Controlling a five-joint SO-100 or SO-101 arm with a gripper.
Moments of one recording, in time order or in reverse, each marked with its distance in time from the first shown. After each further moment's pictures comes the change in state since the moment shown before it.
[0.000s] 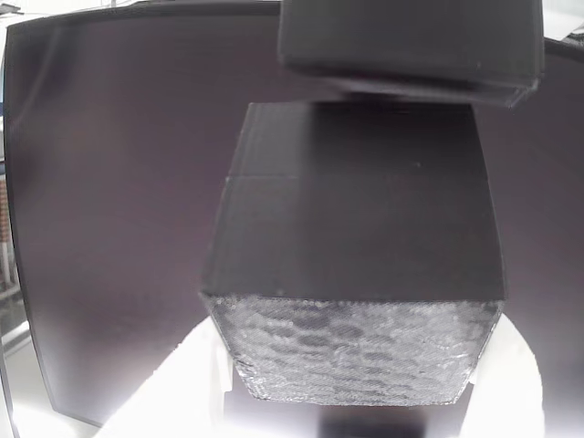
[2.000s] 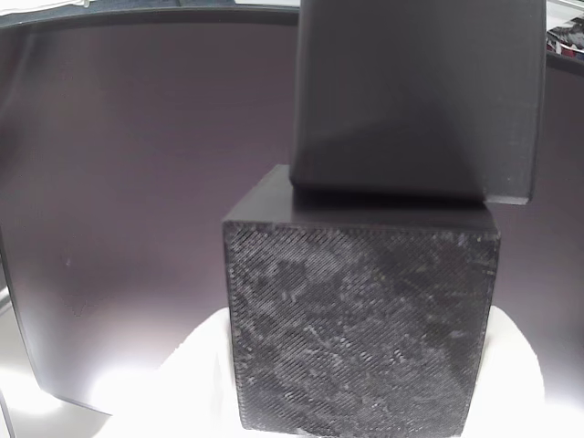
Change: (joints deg) arm -2.2 -0.9 15.2 -21.4 -0.5
